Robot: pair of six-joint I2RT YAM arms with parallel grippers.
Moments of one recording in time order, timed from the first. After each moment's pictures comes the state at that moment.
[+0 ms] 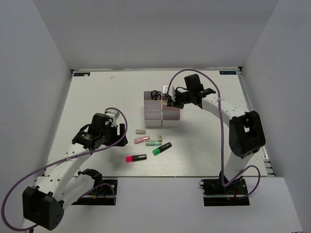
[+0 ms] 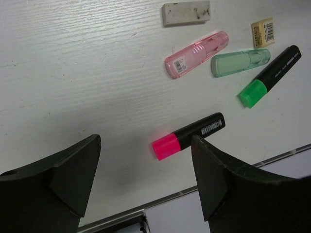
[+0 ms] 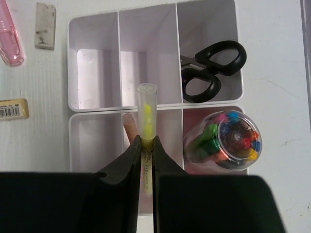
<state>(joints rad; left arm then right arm) -0.37 0.89 0.67 -0.68 0.12 -0.28 0.46 1.75 1.31 -0.34 -0.71 -0.96</state>
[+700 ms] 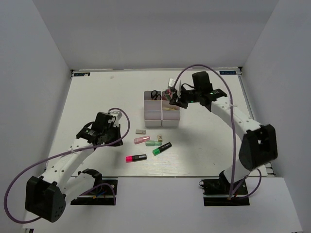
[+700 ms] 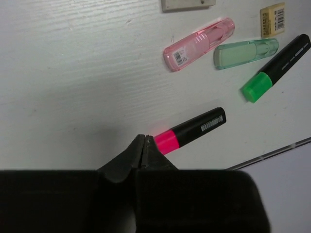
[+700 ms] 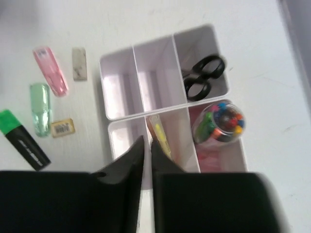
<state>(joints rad) -0.37 0.97 0.67 -0.68 0.15 -0.29 0.45 1.61 1.28 -0.38 -0.74 -0.80</state>
